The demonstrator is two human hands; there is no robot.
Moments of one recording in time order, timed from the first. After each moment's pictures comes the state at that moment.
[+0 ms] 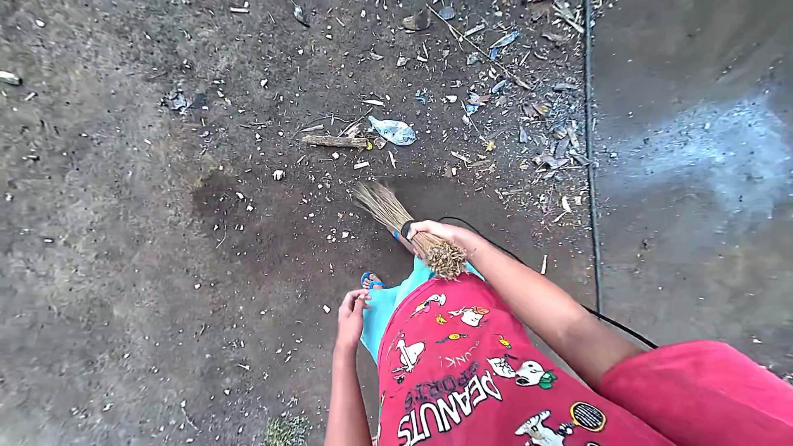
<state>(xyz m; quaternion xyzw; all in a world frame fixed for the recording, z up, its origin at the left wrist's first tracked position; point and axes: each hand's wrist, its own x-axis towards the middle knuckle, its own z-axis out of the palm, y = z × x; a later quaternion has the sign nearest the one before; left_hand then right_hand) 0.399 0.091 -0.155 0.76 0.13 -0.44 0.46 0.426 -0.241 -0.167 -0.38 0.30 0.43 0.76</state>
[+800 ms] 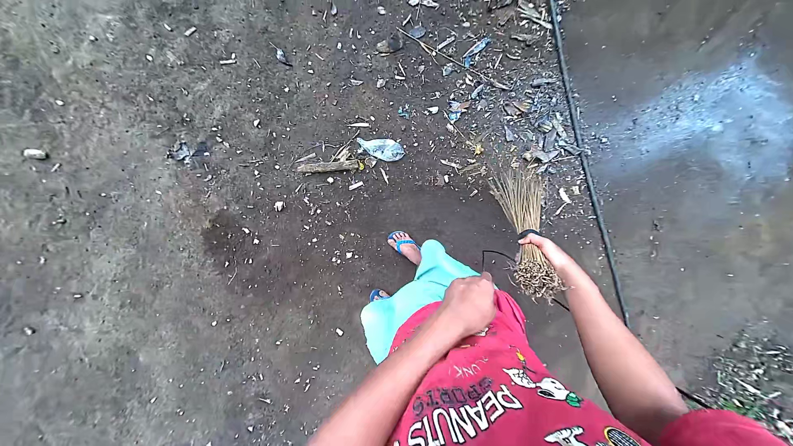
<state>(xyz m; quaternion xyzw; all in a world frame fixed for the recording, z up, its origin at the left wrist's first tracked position) 0.430 -0.174 -0.015 0.62 -0.42 -0.66 0.07 0.254 -0.366 -0.143 -0.41 0.68 0.14 0.59</state>
